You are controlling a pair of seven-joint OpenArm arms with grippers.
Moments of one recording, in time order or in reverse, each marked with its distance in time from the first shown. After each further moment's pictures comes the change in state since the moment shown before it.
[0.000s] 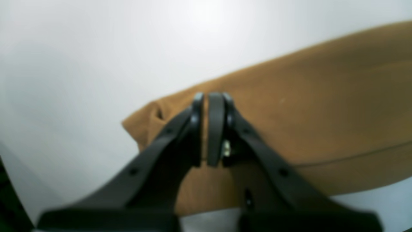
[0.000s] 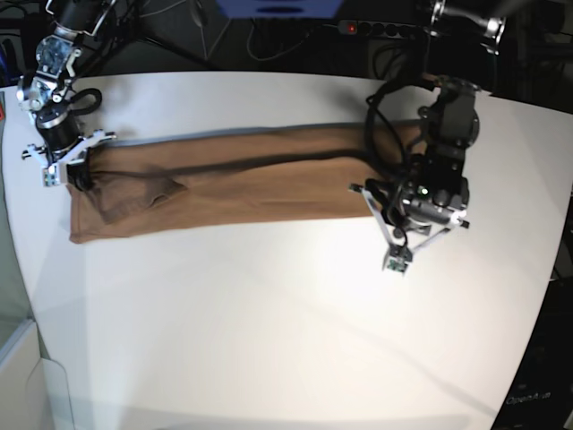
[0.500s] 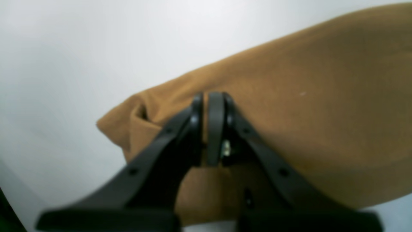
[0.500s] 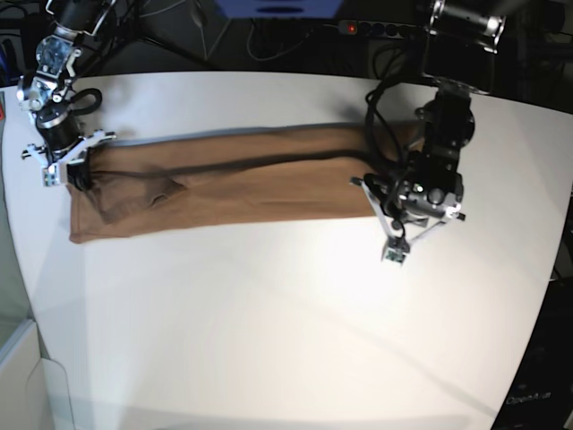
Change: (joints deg) left arm 0.5 0.0 0.1 -5.0 0.2 0.1 -3.6; right arm 0.0 0.0 0.0 0.0 0.0 0.0 0.0
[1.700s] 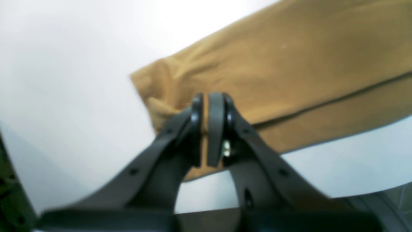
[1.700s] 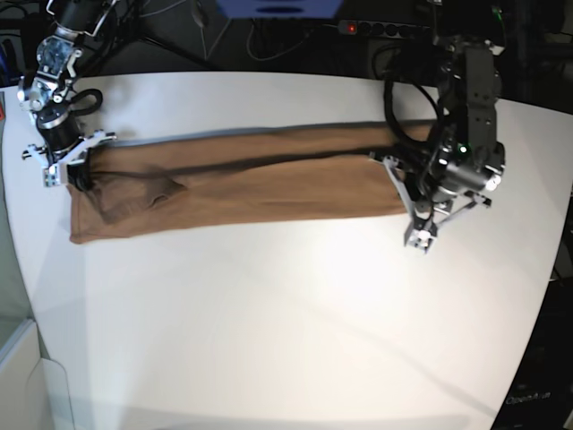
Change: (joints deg) left arm 8.5 0.9 -10.2 19.6 -4.2 -10.5 7.4; right arm 0.1 -0.1 0.0 0.0 0.0 0.0 0.0
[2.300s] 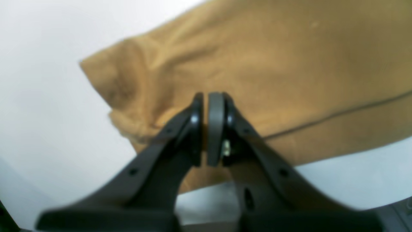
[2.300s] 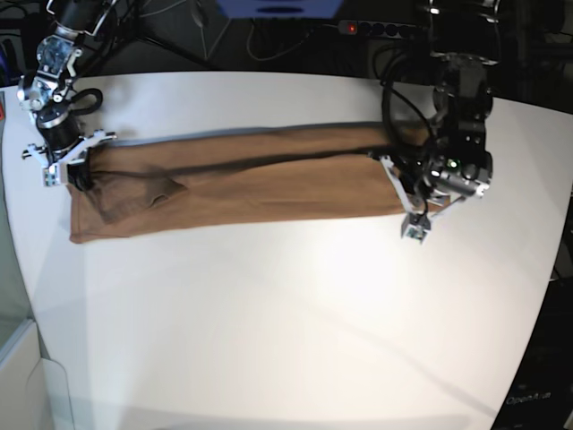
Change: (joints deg) left arm -1.1 -0.1 -0.2 -11.8 0.0 -0.1 -4.0; right arm -0.1 0.0 0.0 0.1 0.0 0.0 0.0
